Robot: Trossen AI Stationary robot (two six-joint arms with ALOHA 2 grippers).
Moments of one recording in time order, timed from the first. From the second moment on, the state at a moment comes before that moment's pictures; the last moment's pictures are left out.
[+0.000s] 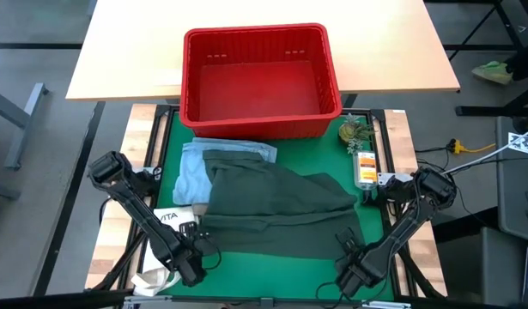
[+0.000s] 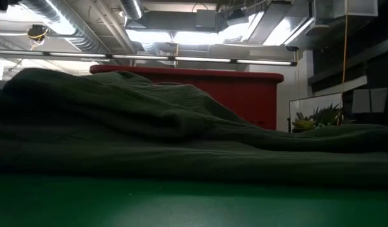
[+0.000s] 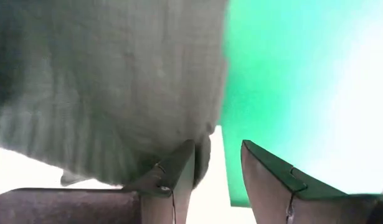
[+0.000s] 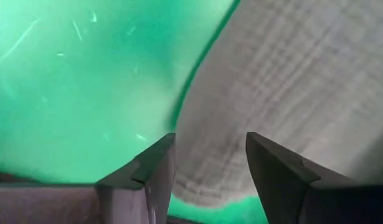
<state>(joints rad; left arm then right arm) -0.83 1.76 1.16 -0.90 -0.13 -1.07 0.79 1.82 1.22 -1.17 -0.05 0.33</state>
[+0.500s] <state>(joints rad) -0.78 1.67 1.16 -0.79 -0.47 -0.93 0.79 1.82 1.32 -1.18 0.31 0.28</state>
